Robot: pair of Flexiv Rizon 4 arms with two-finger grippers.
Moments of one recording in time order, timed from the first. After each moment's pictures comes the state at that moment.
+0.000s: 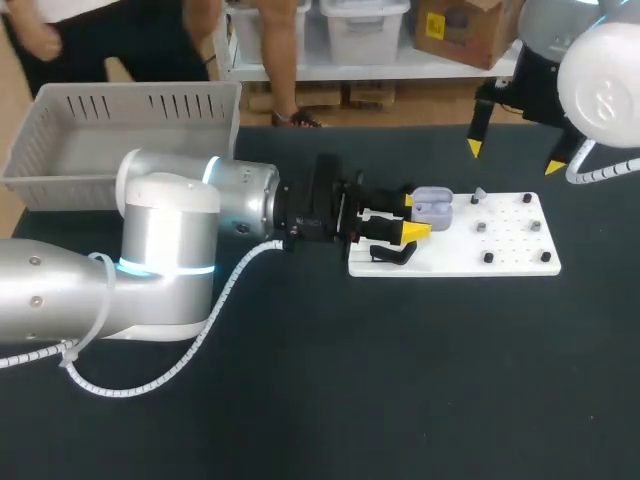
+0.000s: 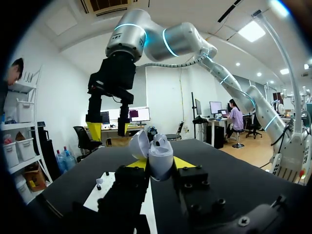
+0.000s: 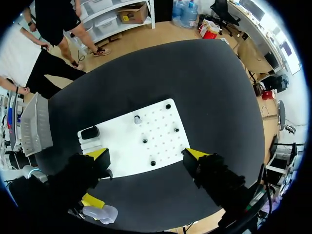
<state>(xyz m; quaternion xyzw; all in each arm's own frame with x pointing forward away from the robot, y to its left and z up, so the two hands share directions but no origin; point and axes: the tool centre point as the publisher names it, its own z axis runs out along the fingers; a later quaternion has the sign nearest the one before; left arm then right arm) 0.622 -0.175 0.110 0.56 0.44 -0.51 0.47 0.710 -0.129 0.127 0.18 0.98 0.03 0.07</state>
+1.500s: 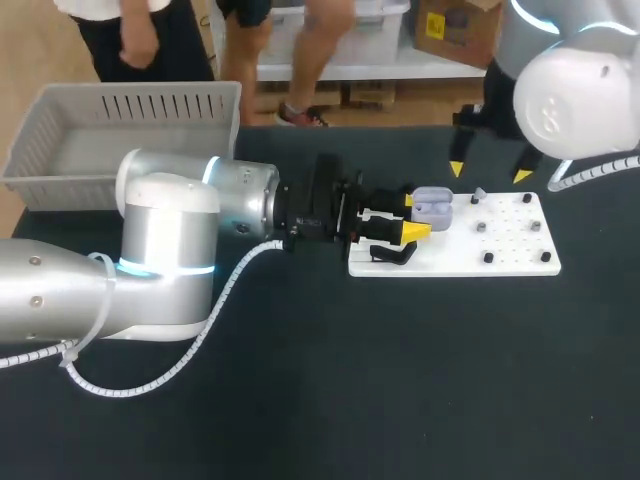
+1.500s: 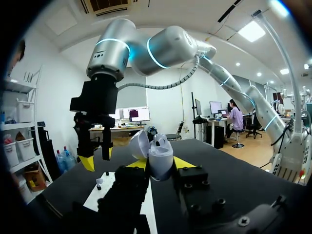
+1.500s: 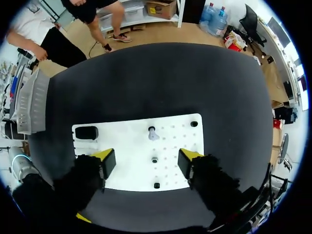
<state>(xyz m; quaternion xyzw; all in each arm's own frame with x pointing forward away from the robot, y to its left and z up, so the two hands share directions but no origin) 0.621 -0.175 0.110 0.56 0.44 -0.51 0.47 0.743 -0.113 0.068 0.06 1.00 0.05 0.05</state>
